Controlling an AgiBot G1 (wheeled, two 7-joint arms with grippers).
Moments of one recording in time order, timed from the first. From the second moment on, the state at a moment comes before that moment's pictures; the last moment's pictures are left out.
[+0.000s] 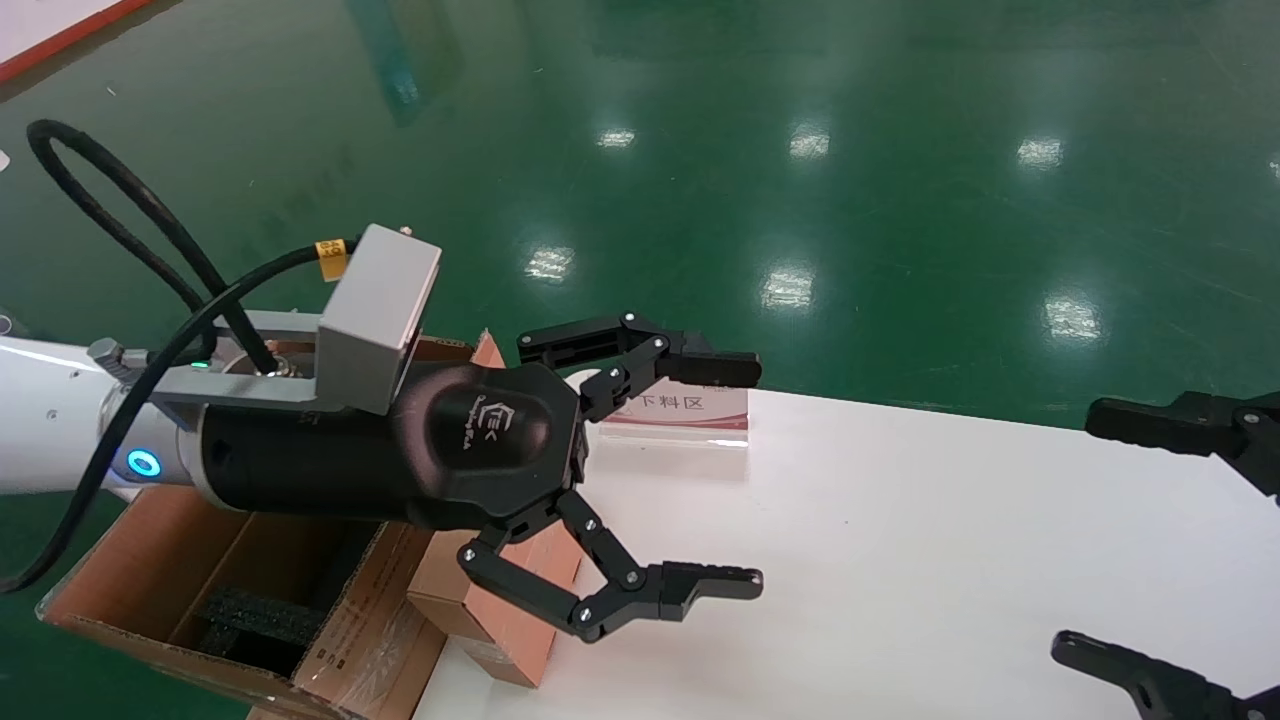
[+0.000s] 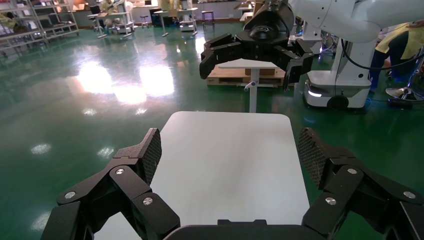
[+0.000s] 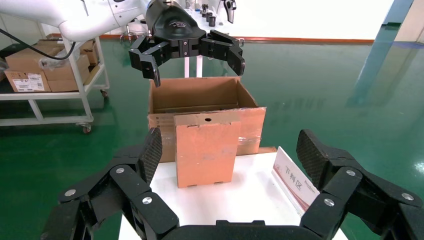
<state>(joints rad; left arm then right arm) -1.07 0.61 0.28 -1.28 0.73 1.50 -0.19 1.07 -0.61 -0.28 1.28 -0.73 -1.50 0.19</state>
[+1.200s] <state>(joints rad) -1.10 0.59 0.30 -1.31 0.79 1.49 -0.22 1.07 -0.61 -0.28 1.28 -0.73 -1.50 0.19</state>
